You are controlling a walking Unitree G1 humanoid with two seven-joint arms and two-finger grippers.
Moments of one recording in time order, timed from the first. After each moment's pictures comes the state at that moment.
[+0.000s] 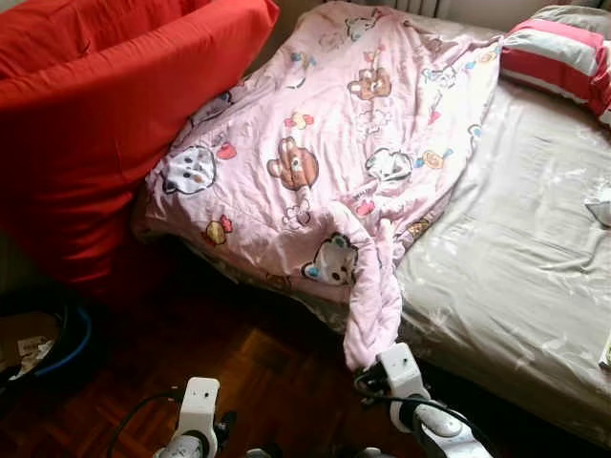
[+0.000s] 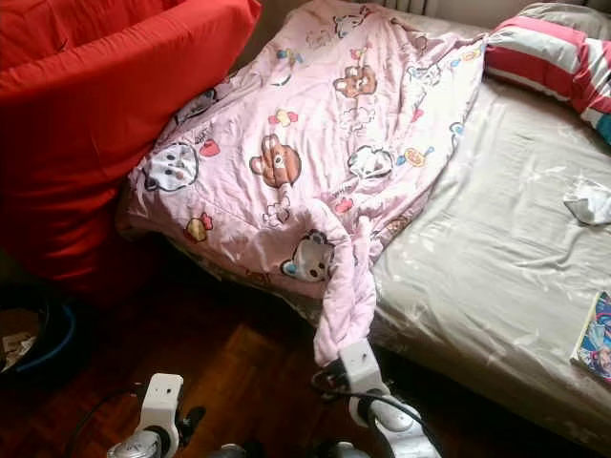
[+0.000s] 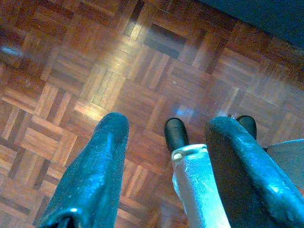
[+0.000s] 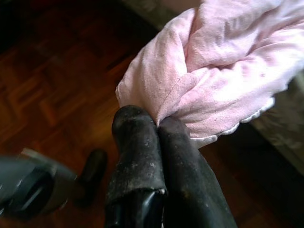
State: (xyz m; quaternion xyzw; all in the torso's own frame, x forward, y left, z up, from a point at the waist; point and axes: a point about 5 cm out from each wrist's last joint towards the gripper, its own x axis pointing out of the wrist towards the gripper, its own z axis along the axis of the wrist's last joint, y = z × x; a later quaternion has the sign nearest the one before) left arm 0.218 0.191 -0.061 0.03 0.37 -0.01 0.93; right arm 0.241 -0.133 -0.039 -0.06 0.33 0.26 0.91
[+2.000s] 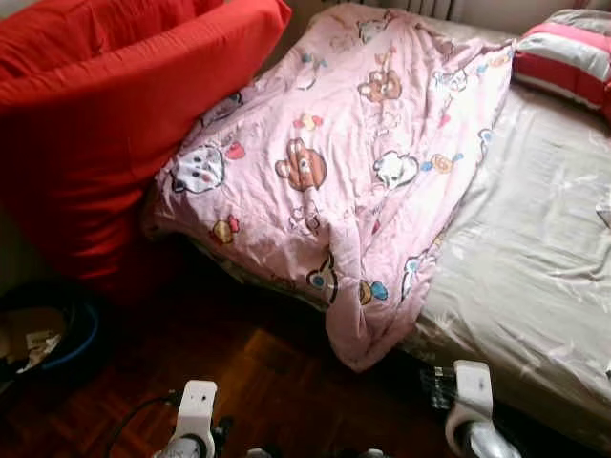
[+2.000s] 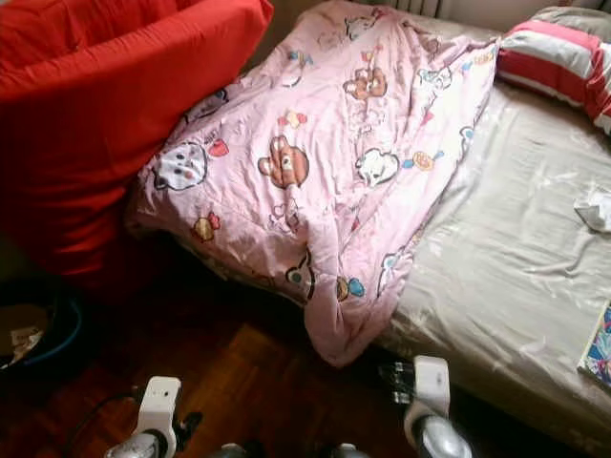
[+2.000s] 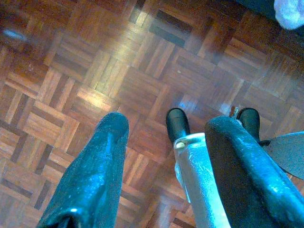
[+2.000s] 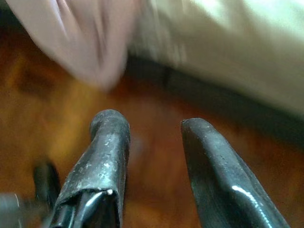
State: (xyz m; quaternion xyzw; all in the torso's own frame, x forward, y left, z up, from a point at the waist) left arm 0.213 0.194 -0.065 0.03 0.39 -0.01 0.92; right arm 0.186 -0.212 -0.076 0.04 0.42 -0.06 0.90
